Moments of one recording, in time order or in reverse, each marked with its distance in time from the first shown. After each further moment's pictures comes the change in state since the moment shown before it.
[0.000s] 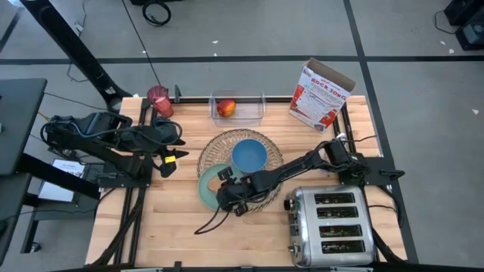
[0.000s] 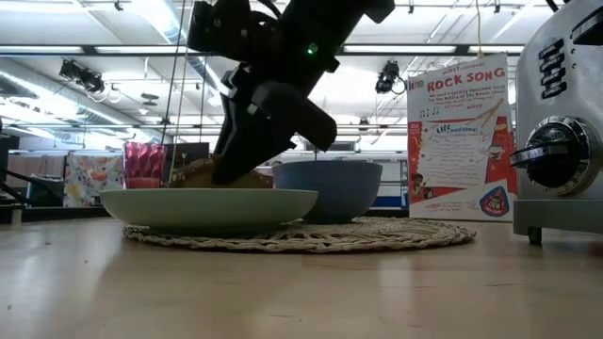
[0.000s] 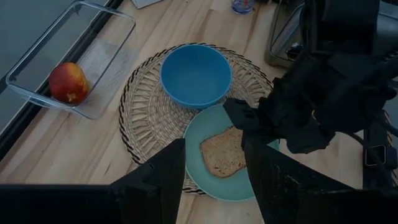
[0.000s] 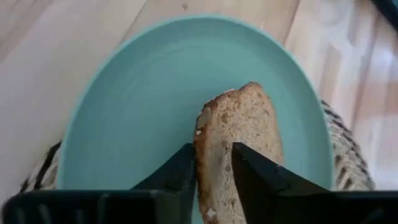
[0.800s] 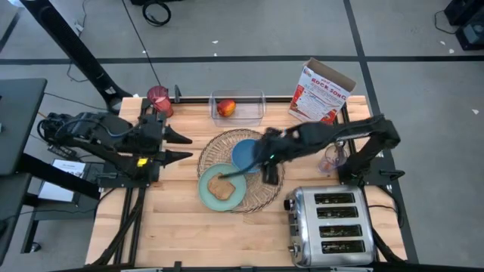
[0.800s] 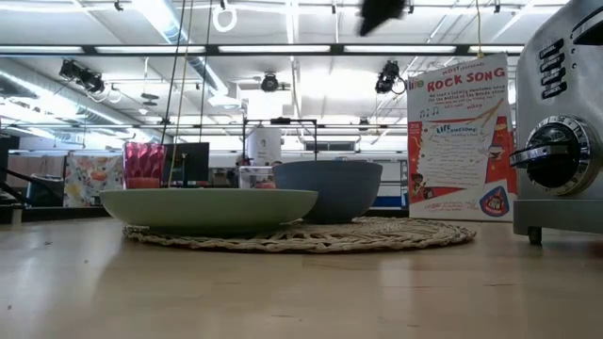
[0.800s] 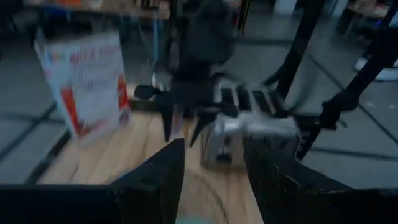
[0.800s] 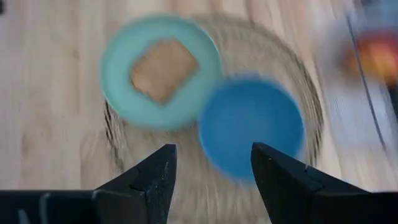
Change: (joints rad) left arm -0.102 -0.064 0.000 0.515 -0.003 0.305; right arm -0.109 -0.575 0.003 -0.663 -0.111 0.617
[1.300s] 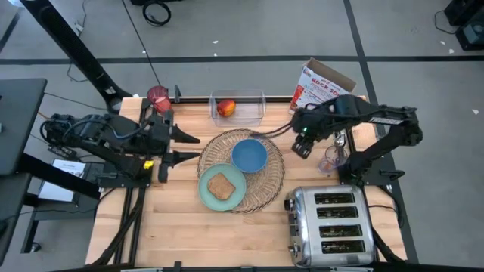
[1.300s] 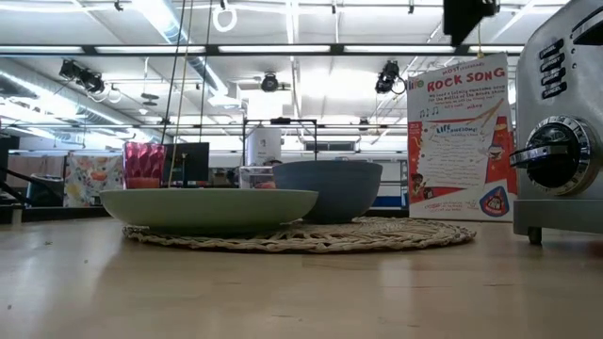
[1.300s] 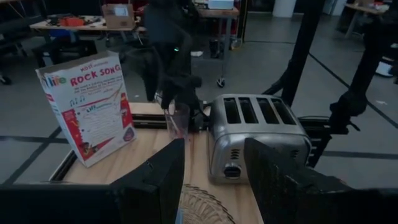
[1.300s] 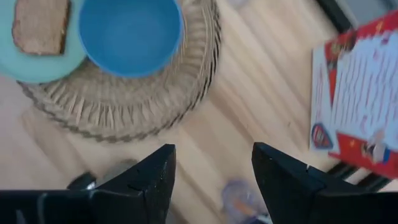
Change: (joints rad) left arm 0.015 0.050 0.000 0.069 0.000 0.070; right arm -0.186 -0.254 -0.069 -0.426 0.000 0.342
